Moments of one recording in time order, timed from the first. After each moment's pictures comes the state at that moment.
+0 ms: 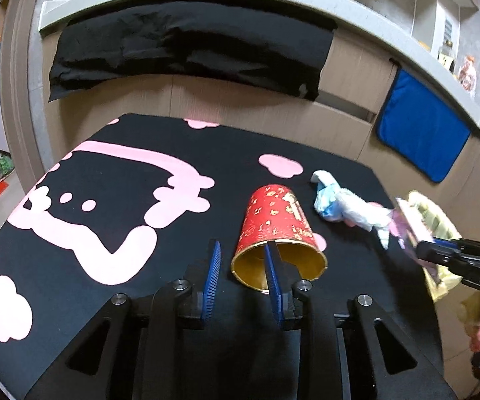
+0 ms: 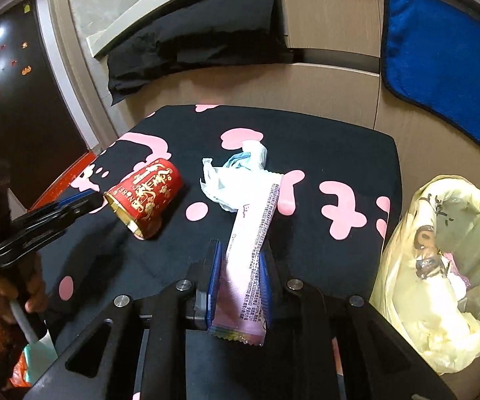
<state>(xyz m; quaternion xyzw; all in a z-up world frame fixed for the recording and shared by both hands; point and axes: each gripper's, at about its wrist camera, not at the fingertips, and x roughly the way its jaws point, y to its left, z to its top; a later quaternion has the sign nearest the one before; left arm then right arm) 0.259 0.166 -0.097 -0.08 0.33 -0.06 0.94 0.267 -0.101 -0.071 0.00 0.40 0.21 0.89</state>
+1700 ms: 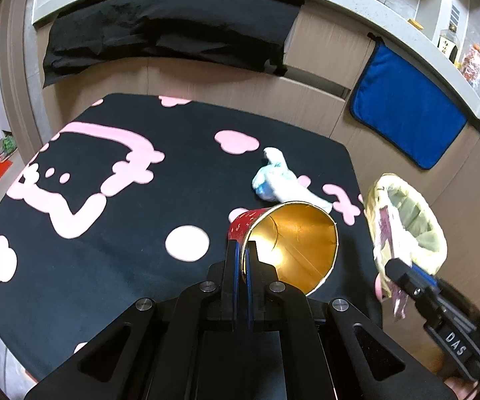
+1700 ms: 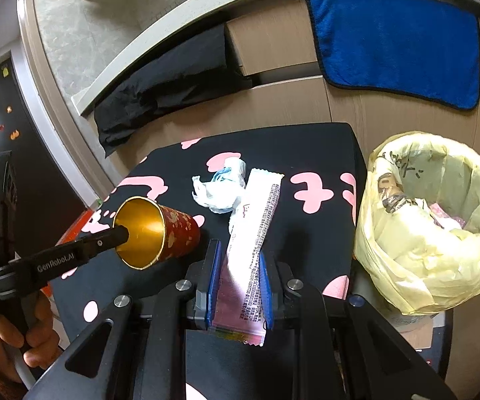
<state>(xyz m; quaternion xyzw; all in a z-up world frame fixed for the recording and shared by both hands) 0.236 0.079 -0.061 -0.09 0.39 -0.05 0.92 0.206 -0.144 -0.071 0.12 0.34 0.17 0.92</state>
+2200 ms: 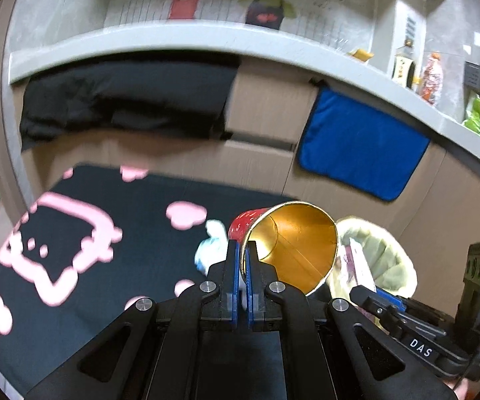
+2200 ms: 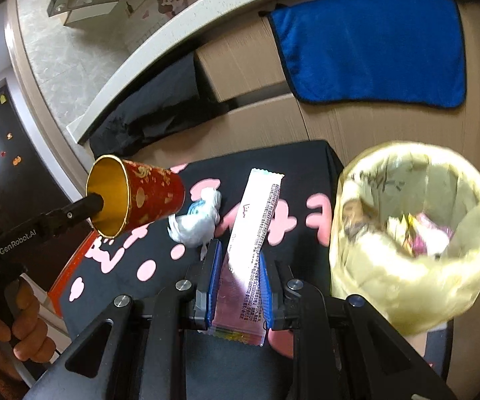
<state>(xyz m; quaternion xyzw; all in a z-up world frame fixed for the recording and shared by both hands) 0.239 0.026 0.005 -0.06 0.28 -0.10 0.95 0.227 -0.198 -0.050 0.15 0.32 0.17 0.92</state>
